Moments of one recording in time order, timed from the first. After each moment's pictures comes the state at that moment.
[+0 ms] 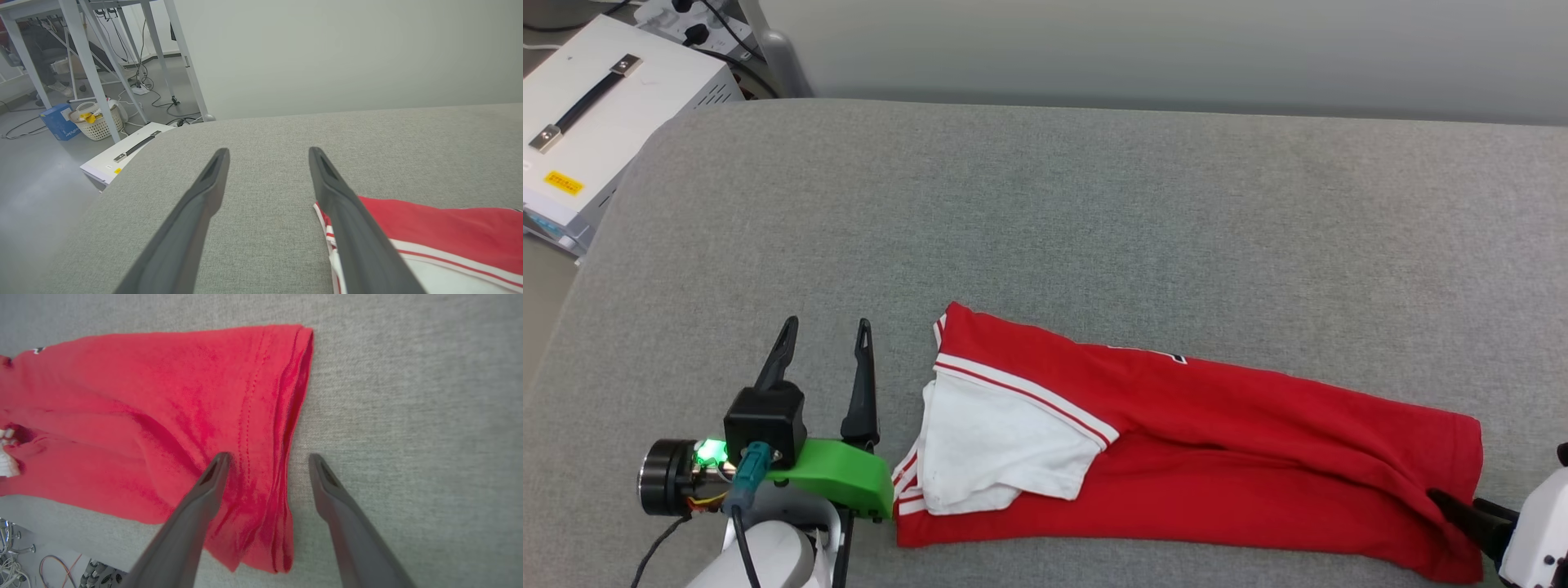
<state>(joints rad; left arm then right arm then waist) -0.25 0.57 -0.67 -0.01 -0.62 0.50 -0.26 0.00 -0.54 0.07 0.23 0.92 0.13 0.56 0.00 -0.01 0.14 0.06</state>
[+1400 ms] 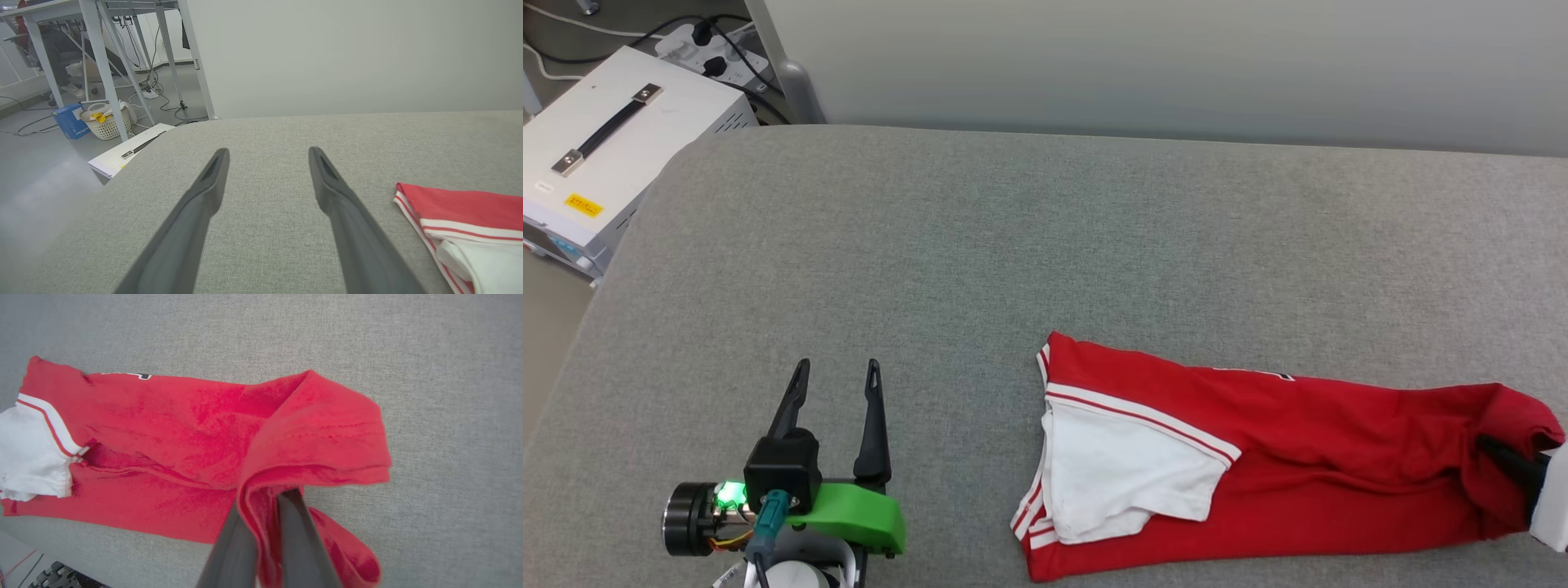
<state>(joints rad) -0.04 0.18 -0.18 0.11 -0.15 0.13 -0.26 -0.08 -0.69 0.19 0.20 0.93 0.13 0.48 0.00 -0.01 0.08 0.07</state>
